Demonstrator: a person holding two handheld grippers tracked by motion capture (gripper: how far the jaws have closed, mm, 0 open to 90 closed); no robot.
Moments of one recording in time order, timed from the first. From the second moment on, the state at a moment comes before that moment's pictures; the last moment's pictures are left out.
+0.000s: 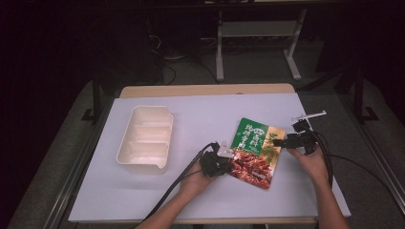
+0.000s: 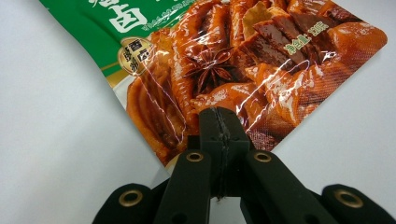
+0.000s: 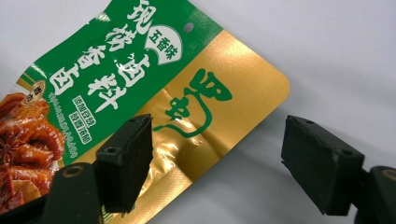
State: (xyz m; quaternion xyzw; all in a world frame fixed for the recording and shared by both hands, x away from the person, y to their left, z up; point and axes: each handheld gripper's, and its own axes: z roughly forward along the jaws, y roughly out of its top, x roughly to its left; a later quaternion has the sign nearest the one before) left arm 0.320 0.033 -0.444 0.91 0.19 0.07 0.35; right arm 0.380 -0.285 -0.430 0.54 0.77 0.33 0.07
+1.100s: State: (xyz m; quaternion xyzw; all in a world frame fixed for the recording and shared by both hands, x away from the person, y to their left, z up) left arm 0.318 0.031 -0.443 0.92 0.18 0.08 0.34; right arm 0.372 -0.272 -0.428 0.47 0.78 0.41 0.00
